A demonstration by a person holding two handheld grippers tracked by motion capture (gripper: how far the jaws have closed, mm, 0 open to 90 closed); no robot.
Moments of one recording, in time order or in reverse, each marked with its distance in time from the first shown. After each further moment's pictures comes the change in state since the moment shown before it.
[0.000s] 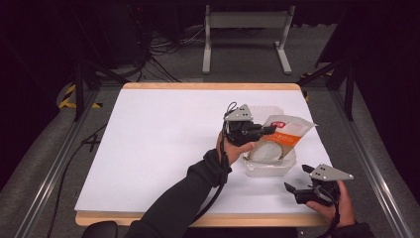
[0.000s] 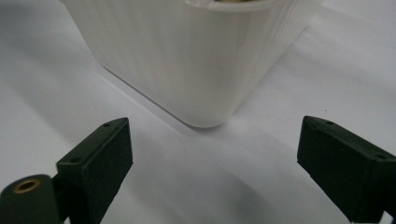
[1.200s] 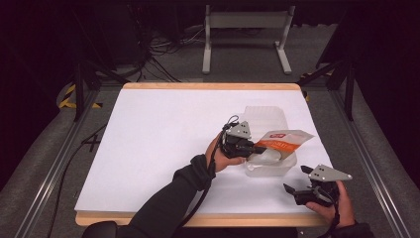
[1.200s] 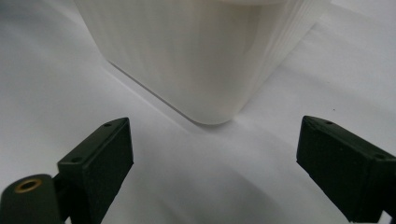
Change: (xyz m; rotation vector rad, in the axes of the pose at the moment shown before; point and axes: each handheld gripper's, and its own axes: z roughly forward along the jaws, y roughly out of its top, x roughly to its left) left arm -0.002 -0.035 -0.002 0.278 -0.055 0.128; right arm 0.002 0.000 0.001 0.011 0.016 -0.017
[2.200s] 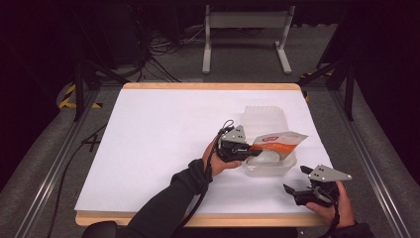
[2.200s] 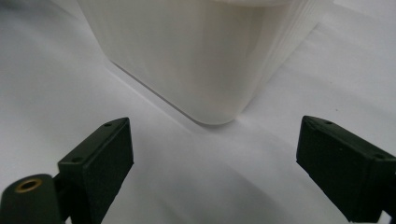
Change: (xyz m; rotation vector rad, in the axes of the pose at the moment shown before) left arm -0.003 -0.013 -0.004 -0.044 0.038 0.000; right arm 0.000 0.000 0.000 0.002 0.004 0.001
